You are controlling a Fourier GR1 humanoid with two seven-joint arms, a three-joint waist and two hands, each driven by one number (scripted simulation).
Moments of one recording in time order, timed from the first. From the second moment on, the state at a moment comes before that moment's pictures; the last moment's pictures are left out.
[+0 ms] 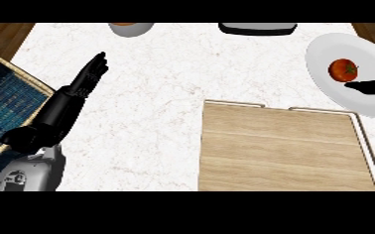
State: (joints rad) left arm -0.19 0.20 0.03 -1.66 -0.07 -0.27 0.00; right arm -0.76 -0.65 -0.45 -0.32 0.63 -0.22 -0.62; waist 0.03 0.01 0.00
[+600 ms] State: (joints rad) left arm -0.19 0.20 0.05 -1.66 -0.07 -0.27 0.00; right arm -0.76 -0.78 -0.66 -0.21 0.36 0.29 -0.70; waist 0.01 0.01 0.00
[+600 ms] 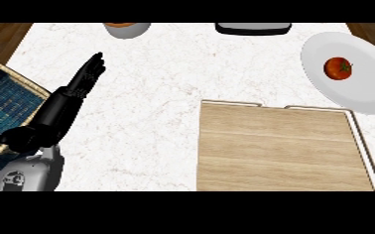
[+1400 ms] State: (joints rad) left arm -0.18 0.20 0.06 -1.66 -0.06 -0.28 -0.01; right arm -0.58 -0.99 -0.70 -0.22 0.26 0.52 -0.70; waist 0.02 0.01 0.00
